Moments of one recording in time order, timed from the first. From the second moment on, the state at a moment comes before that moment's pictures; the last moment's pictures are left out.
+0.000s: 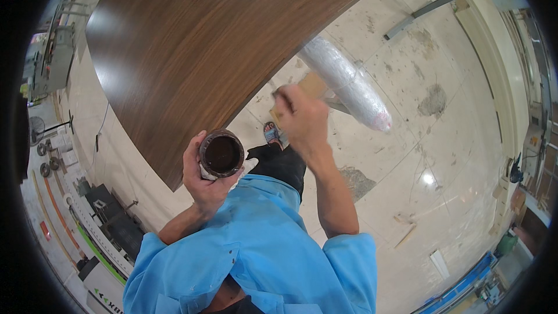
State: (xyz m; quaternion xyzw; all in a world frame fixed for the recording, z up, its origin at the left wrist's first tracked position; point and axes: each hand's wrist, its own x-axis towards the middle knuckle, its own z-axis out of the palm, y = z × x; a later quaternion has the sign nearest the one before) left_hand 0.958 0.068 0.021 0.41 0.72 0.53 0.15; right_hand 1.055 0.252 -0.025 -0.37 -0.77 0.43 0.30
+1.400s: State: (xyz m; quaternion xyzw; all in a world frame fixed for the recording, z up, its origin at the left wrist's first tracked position) left_hand 0.962 0.086 0.023 0.35 0.73 0.57 0.17; right_hand 1.061 0.303 -0.010 -0.40 -0.81 0.31 0.31
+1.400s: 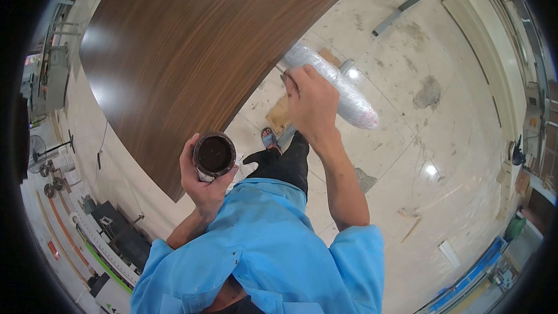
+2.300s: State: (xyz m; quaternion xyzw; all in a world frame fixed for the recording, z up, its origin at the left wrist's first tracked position) left_hand 0.977 0.138 0.026 0.34 0.73 0.57 0.15; right_hand 1.063 0.327 -0.011 -0.32 -0.85 0.31 0.28
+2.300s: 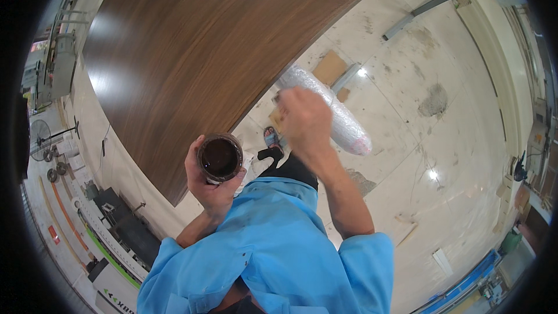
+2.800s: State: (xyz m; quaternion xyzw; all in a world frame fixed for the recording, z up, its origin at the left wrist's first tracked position) left_hand 0.941 0.101 0.051 0.27 0.72 0.64 0.12; right_hand 1.054 0.249 -0.013 -0.32 -0.81 0.42 0.27
